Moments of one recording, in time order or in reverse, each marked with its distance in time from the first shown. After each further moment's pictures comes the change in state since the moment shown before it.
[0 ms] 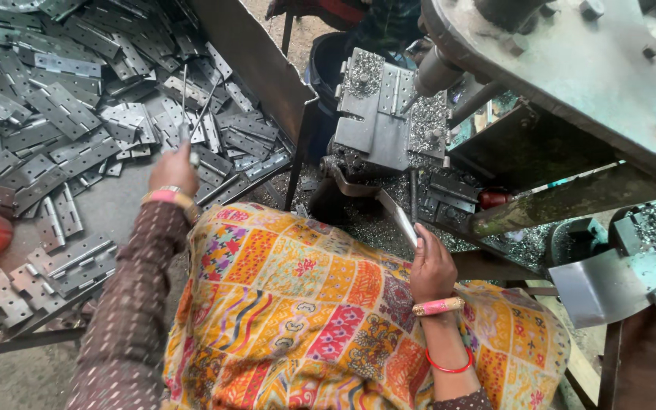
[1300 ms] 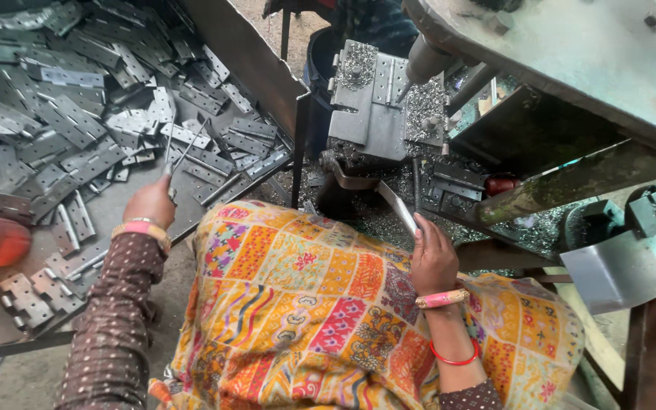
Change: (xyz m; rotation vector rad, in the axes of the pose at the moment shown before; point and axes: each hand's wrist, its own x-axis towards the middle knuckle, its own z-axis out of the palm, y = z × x) left_hand -0.041 -0.045 -0.021 0.168 -0.151 -0.049; right_hand 0.000 0.000 -0.004 0.007 -0.011 -0.047
